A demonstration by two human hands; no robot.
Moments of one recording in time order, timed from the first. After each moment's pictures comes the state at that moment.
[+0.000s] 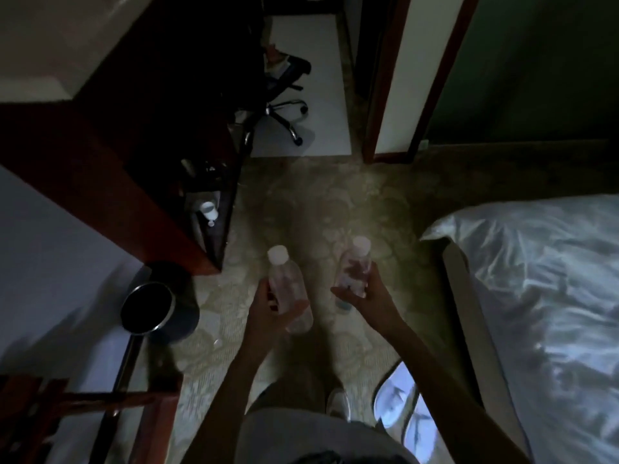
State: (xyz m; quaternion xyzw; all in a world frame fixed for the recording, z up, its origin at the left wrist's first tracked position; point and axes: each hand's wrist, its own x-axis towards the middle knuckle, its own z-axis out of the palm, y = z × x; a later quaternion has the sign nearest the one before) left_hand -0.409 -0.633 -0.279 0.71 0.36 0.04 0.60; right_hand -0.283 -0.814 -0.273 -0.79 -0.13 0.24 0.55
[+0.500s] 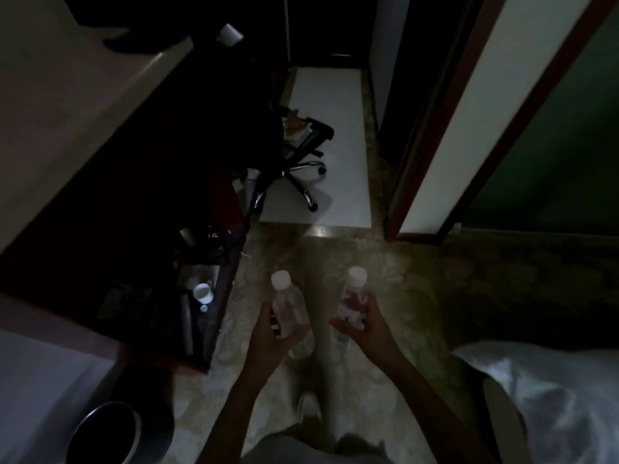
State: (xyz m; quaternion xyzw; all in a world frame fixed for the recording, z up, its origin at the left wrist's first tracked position) left_hand -0.067 -0.413 -0.285 0.72 0.37 0.10 0.58; right_hand 0.061 -0.588 -0.278 -0.78 -0.17 0.25 0.55
